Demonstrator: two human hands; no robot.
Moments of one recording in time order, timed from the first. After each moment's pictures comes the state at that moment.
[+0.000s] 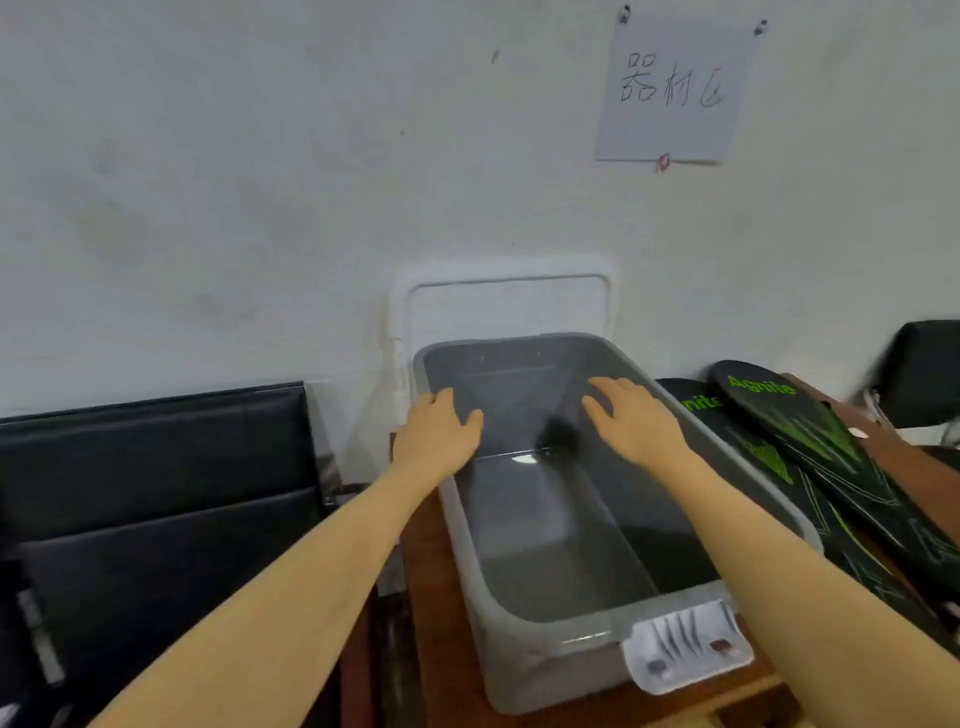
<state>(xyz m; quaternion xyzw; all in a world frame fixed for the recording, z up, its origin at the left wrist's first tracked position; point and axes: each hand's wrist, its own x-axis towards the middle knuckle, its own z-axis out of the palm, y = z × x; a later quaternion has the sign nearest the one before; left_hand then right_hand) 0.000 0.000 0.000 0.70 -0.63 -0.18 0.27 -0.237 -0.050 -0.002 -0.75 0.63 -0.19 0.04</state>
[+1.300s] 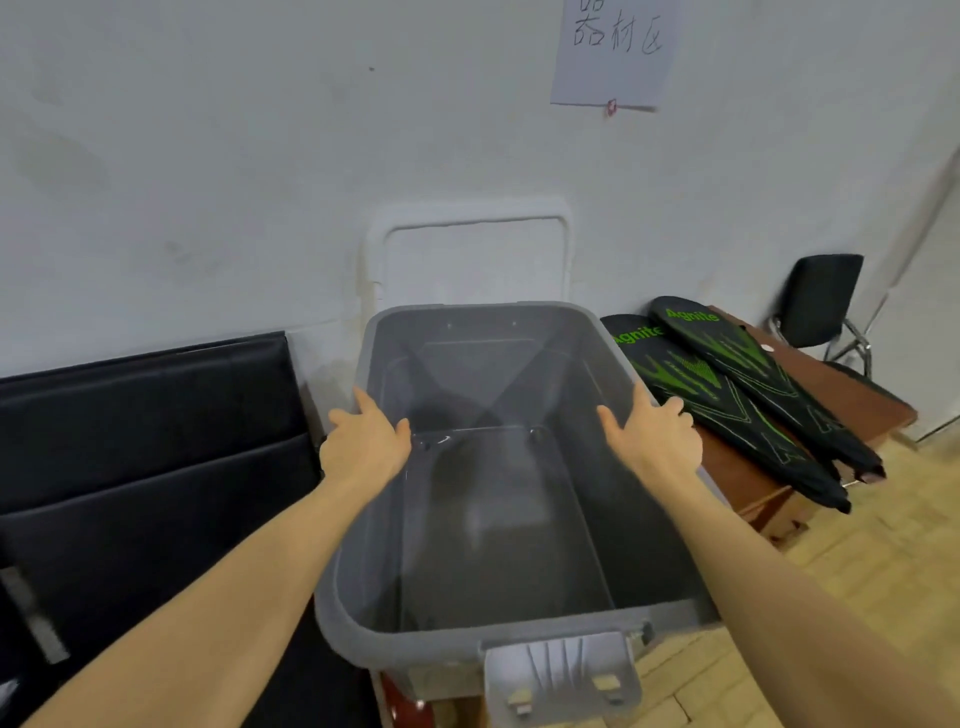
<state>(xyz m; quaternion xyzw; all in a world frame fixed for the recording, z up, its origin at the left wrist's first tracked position) 0.085 0.101 -0.050 0.79 -0.59 -0.11 0.13 -0.206 0.107 -0.048 -0.54 0.84 -0.11 -0.03</state>
